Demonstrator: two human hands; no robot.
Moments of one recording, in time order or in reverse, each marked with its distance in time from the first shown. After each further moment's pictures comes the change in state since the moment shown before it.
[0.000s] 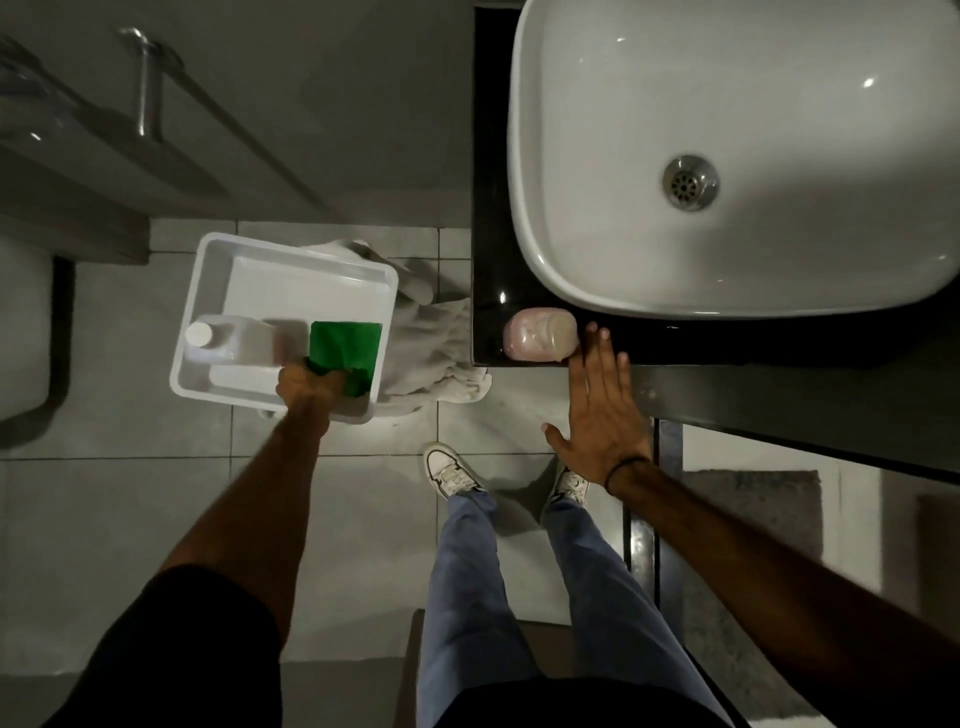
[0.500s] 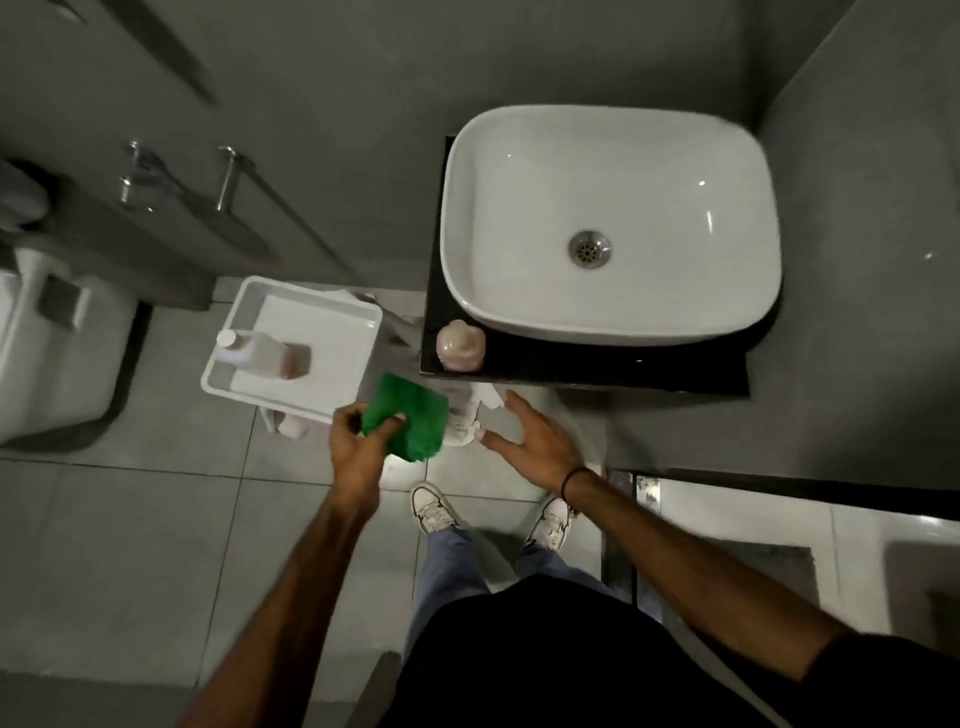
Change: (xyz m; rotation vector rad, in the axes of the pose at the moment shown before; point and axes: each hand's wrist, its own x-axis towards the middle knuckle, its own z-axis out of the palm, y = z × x) left_hand -0.250 0.014 0.027 -0.763 -0.047 0.196; right_hand -0.065 0.039 -0.067 0.894 -0.215 0.056
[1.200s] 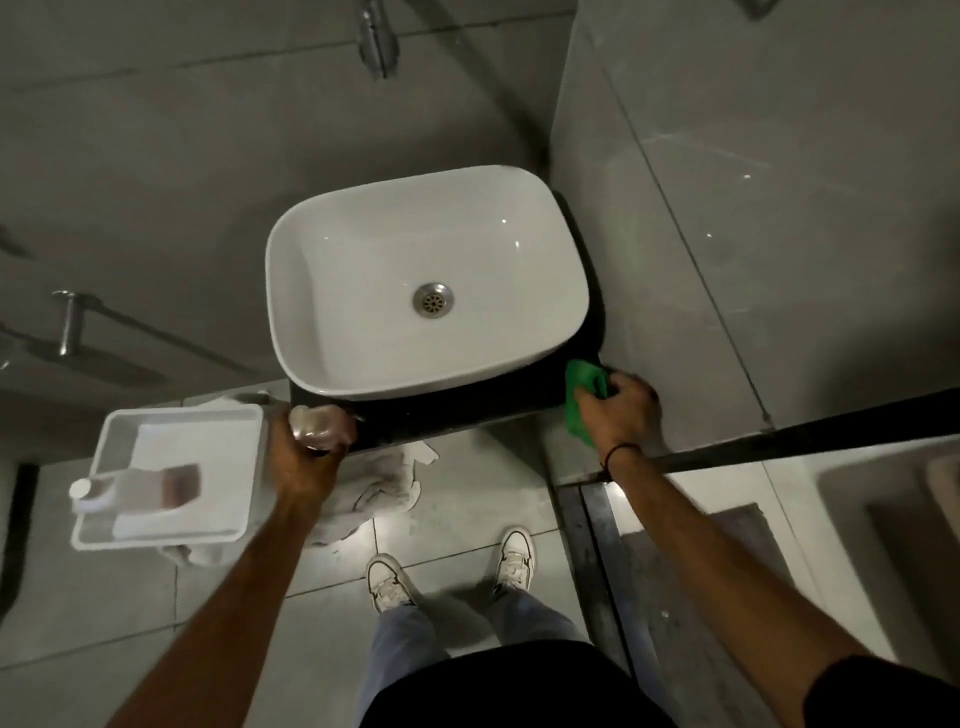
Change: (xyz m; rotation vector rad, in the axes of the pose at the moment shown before) left_hand -0.004 0.050 0.122 0.593 -0.198 0.452; right_hand -0.033 0.123 -0.188 0.298 0.934 0.378
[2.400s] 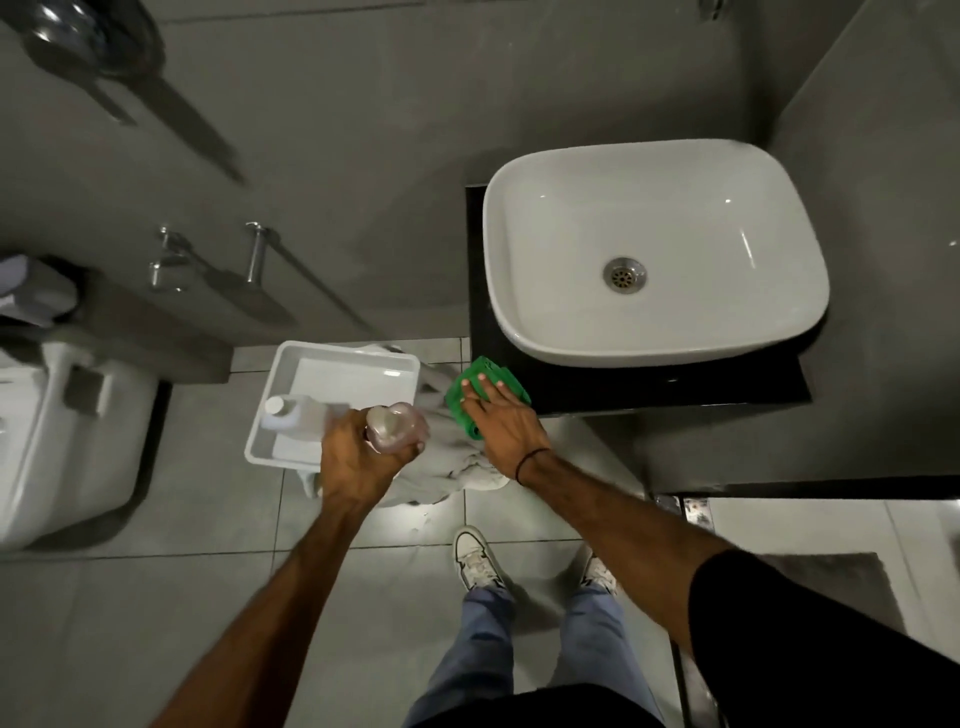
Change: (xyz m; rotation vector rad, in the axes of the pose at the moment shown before) left_hand 0.021 -0.114 -0.168 0.162 0.028 -0.047; right_hand -0.213 -0.099 0.274 -0.722 -0.650 -1.128
